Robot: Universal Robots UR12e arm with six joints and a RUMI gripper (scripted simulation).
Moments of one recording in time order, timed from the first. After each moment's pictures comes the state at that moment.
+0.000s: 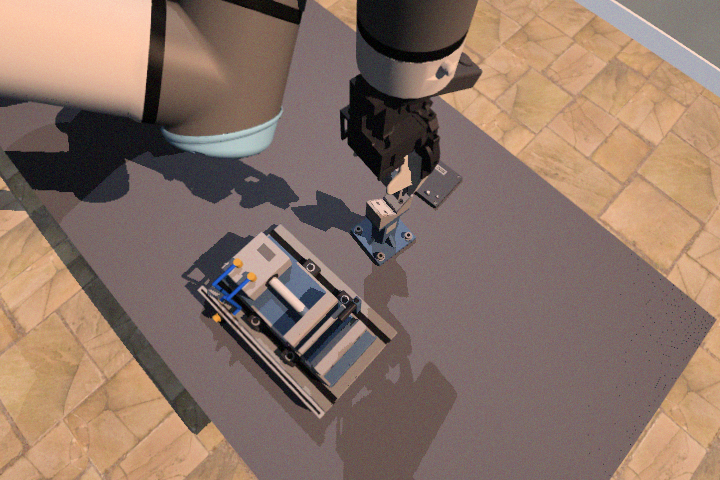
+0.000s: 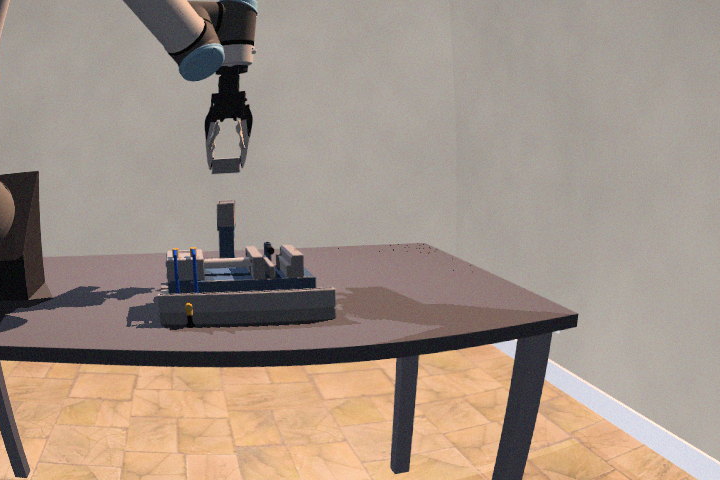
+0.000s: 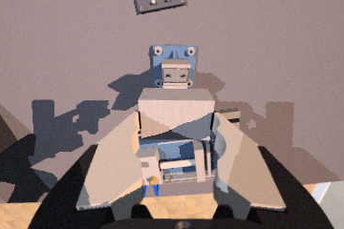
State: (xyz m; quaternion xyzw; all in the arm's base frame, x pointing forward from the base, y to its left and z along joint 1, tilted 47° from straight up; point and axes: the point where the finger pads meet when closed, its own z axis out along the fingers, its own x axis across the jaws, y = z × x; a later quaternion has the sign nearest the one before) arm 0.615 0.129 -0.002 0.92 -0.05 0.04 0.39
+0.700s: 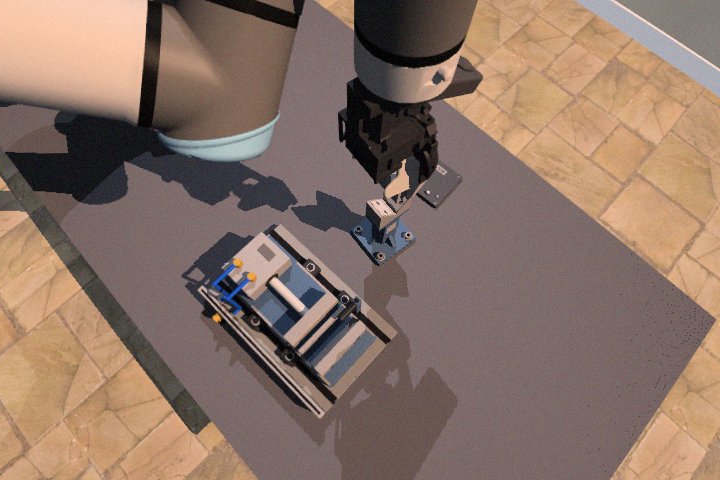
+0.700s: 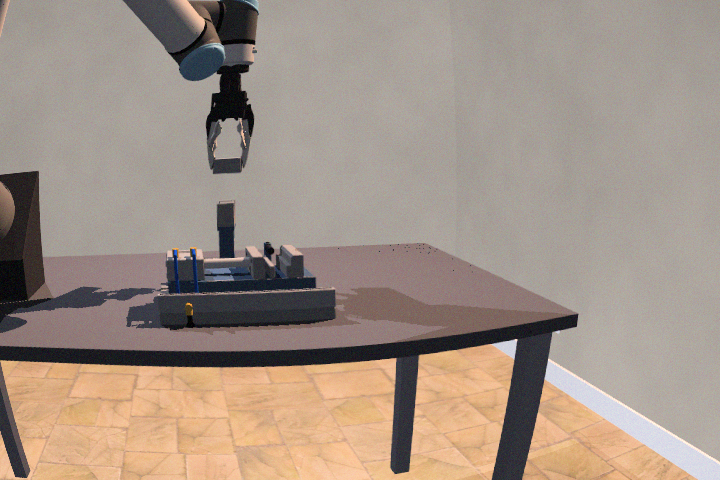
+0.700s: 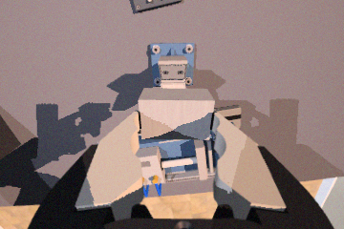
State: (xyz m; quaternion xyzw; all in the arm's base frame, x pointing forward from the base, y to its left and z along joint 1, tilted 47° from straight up) arm 0.618 0.125 0.001 0.92 -0.07 0.04 0.39
